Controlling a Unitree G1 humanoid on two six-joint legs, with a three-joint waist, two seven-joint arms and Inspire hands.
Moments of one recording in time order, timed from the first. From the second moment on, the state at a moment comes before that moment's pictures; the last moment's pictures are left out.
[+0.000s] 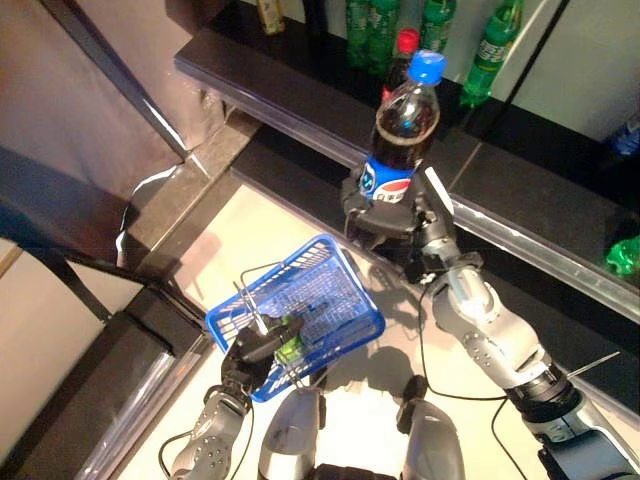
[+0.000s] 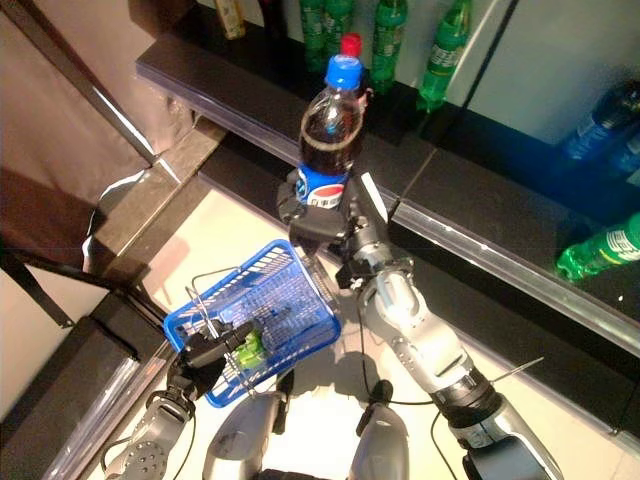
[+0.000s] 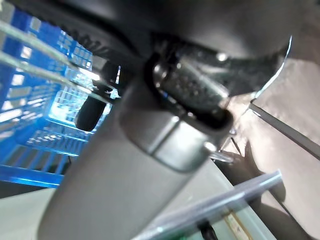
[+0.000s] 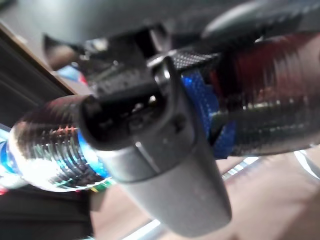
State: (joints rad) left arm 0.13 0.30 -0.18 0.19 -1.00 -0.01 -0.03; right arm -0.46 -0.53 0.45 -0.22 0.64 0.11 -0.33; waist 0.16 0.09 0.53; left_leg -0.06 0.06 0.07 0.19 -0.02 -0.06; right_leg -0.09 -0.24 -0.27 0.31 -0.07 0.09
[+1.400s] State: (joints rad) left arm 0.08 0.54 -0.20 -0.15 -1.03 0.17 -0.24; right arm -0.41 -0.30 0.71 0.29 0.52 0.14 -0.46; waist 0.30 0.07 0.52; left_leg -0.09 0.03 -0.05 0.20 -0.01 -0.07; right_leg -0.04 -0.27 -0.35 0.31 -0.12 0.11
